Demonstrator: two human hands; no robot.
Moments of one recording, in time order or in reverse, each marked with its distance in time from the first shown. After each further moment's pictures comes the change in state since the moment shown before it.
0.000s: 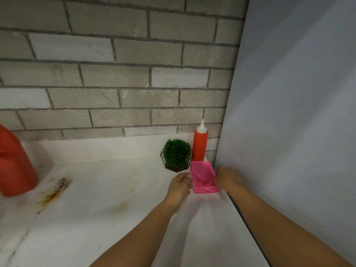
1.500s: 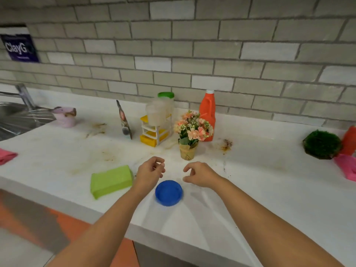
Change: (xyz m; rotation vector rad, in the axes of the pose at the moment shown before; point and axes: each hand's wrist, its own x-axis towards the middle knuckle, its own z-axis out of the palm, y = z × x) left_hand -0.375 -0.047 -0.487 0.371 0.688 0.187; right_hand -0.399 -0.390 0.155 0.186 -0.419 -0.848
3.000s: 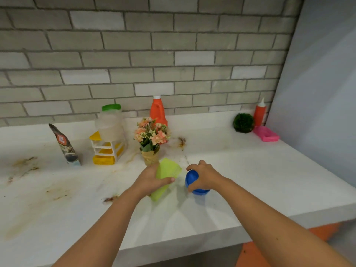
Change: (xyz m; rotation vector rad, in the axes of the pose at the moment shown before) left_hand 0.009 0.040 0.027 0.446 -0.620 0.238; right_hand -0.088 0.014 -0.015 -0.137 0.209 0.382
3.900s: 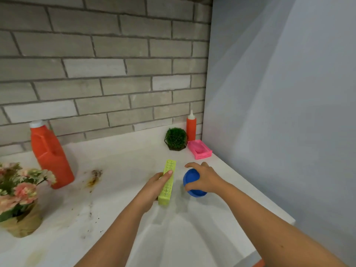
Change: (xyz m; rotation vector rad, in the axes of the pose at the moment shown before) left_hand 0.178 0.218 0.189 -0.674 -0.315 -0.052; right_hand 0.027 0.272 -0.134 0.246 0.205 0.234
